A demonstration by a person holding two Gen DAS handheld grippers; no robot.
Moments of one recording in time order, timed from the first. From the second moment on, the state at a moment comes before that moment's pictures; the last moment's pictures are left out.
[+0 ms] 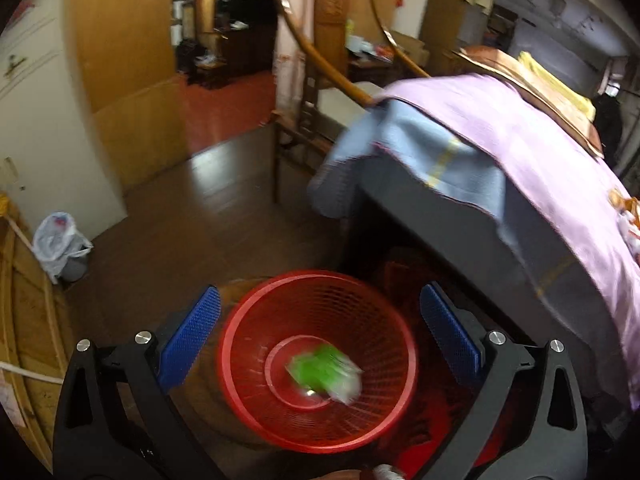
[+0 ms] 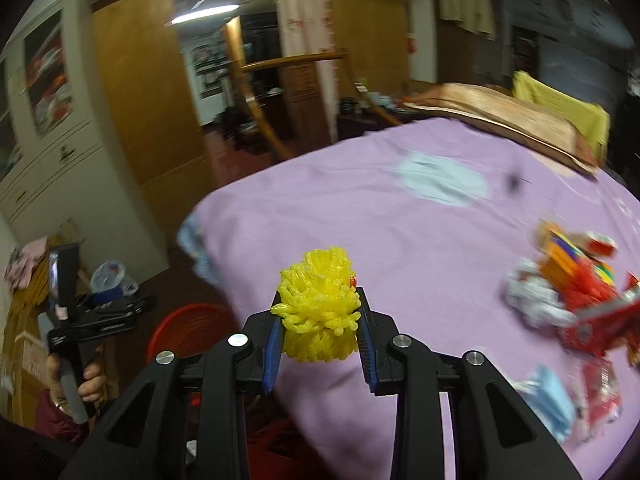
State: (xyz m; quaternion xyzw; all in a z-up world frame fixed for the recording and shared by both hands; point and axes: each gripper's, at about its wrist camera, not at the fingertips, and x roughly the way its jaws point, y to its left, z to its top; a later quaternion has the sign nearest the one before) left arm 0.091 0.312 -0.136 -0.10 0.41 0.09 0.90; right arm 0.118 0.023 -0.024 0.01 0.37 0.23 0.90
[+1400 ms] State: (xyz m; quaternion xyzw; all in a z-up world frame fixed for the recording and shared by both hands) left arm 0.052 0.223 -0.066 -0.03 0.35 0.06 0.93; right arm 0.076 -0.020 0.014 0.06 0.30 0.24 0.92
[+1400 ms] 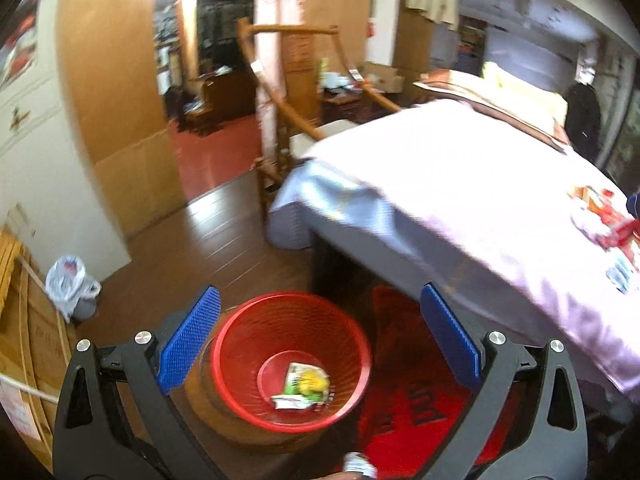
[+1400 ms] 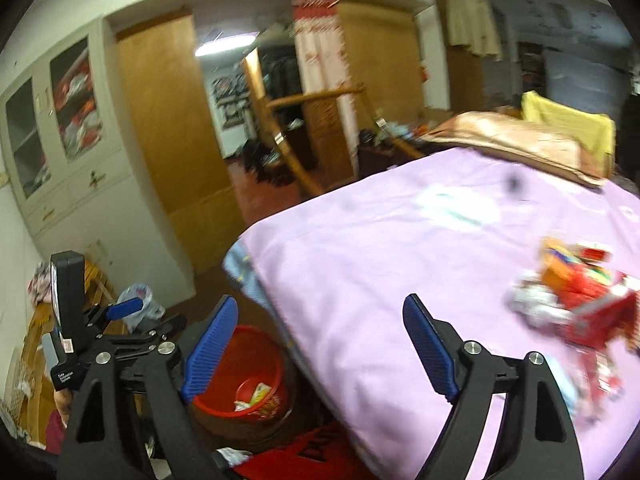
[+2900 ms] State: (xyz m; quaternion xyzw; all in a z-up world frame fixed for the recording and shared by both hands) left arm 0.171 -0.035 -0.092 0.05 0.41 -0.09 0.91; right arm 0.044 -0.301 -0.069 0.20 0.27 0.00 0.94
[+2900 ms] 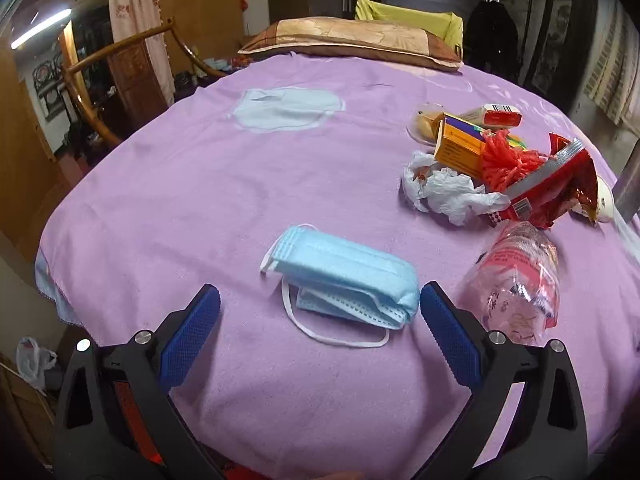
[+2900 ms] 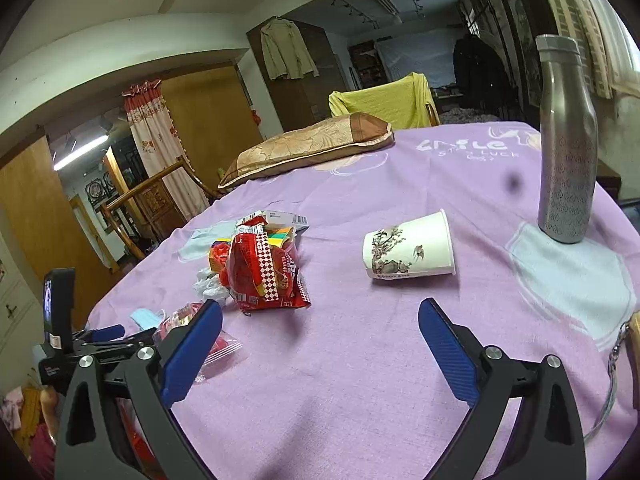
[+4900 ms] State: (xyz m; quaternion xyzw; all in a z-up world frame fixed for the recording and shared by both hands) left arm 0.193 -0.026 -0.091 0.02 0.41 -0.18 0.90; right arm 0.107 -0.237 -0.084 0.18 0.39 0.10 0.90
